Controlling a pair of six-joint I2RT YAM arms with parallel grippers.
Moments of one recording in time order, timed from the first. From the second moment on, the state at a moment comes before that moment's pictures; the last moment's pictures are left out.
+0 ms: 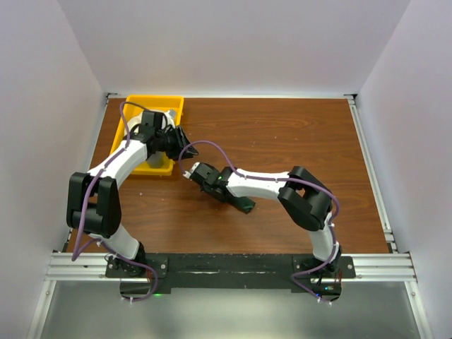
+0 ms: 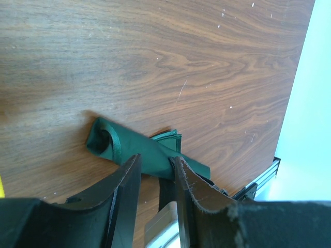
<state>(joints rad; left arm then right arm) -0.18 1.62 1.15 -0.39 0.50 -0.60 1.03 2.02 1.40 -0.56 0.41 -0.04</state>
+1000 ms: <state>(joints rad) -0.36 1.72 1.04 -0.18 0.62 -0.69 0.48 2.12 1.16 -0.20 -1.05 0.38</state>
